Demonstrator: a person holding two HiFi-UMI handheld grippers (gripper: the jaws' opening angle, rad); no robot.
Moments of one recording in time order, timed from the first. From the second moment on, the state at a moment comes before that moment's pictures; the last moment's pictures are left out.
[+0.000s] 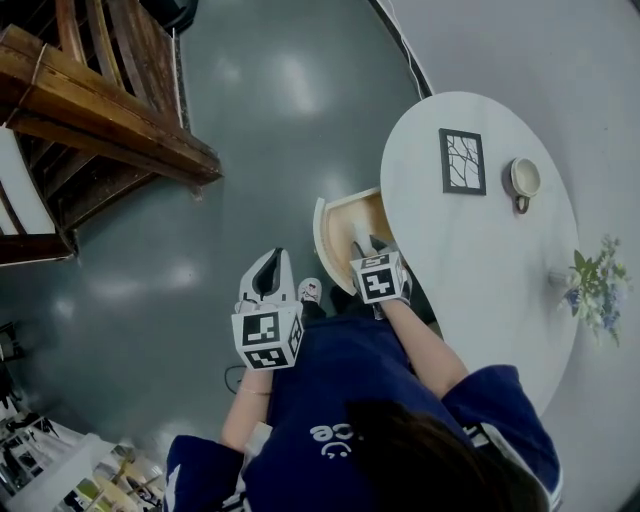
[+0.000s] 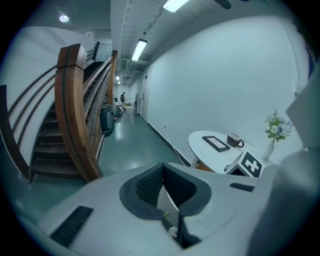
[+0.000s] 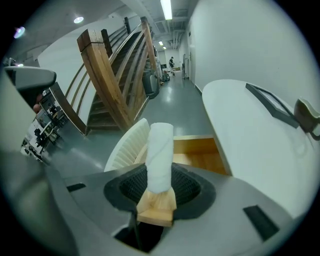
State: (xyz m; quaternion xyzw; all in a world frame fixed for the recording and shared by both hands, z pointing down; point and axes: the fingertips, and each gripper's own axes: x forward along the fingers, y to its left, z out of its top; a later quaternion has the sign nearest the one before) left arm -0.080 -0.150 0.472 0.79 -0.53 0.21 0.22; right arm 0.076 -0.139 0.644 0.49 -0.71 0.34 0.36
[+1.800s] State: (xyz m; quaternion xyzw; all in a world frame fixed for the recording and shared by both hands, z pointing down) left arm -0.129 -0.090 0.538 0.70 -0.57 0.31 0.30; right arm 0.073 -0.149 0.791 0.38 -0.67 0.32 0.55
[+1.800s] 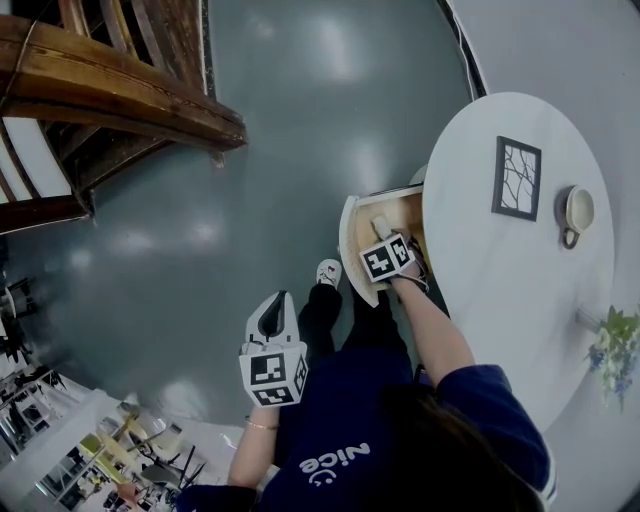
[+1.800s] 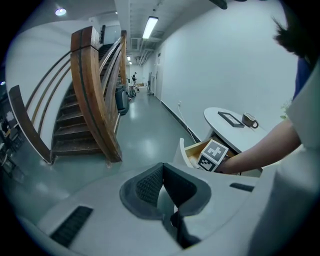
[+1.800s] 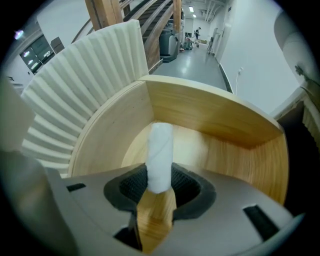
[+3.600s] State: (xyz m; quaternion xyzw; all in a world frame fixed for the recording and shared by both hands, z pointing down) left arm -0.109 -0.094 0.536 0.72 -0.56 0.30 0.26; right arm 0.062 -0.143 0.775 0.34 -0.67 0.36 0.55
